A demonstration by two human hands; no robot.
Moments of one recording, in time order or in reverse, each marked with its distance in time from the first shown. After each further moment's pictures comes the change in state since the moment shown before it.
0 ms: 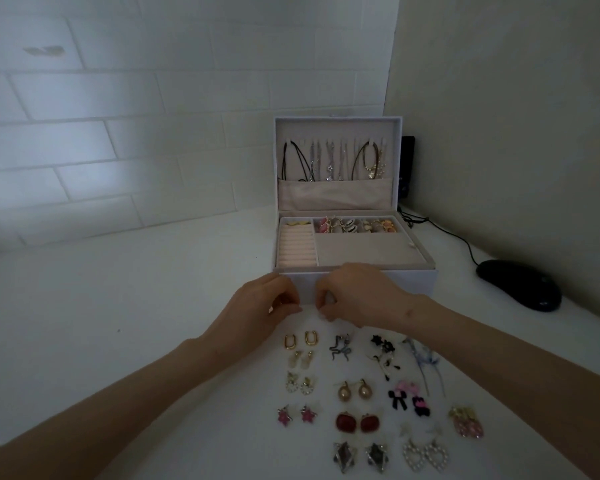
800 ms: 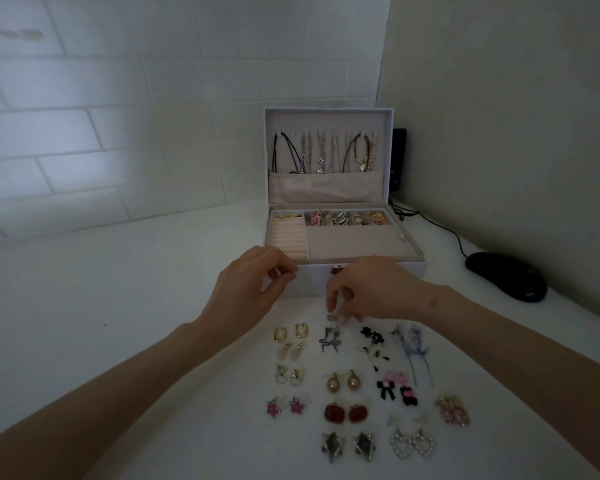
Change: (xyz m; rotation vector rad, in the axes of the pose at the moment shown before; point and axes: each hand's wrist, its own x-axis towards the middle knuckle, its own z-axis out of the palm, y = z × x) left_hand 0.012 0.007 -0.002 -0.007 0.231 0.029; right_hand -0.019 0.024 -0.007 0.048 -0.116 -0.004
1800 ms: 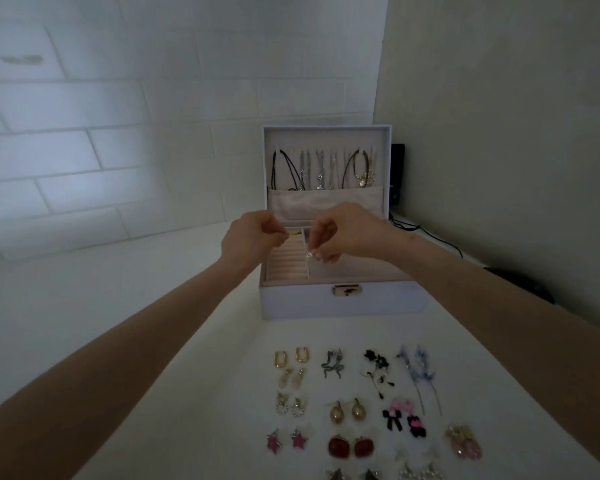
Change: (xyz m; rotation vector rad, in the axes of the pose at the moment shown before) left_hand 0.094 -0.025 -0.001 -0.134 -0.020 -0.544; right_hand 0.060 0.016 -0.052 0.648 0.202 0.086
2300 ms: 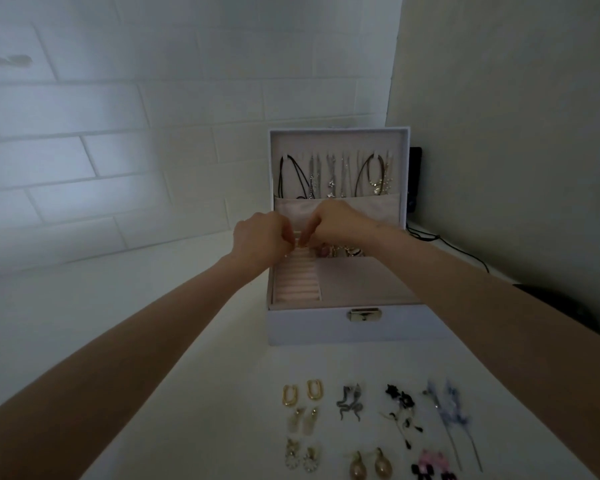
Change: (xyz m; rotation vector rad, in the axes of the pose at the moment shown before) left_hand 0.043 0.003 0.009 0.537 -0.084 0.101; right_hand 0.079 0.007 0.006 -0.174 0.008 0.114
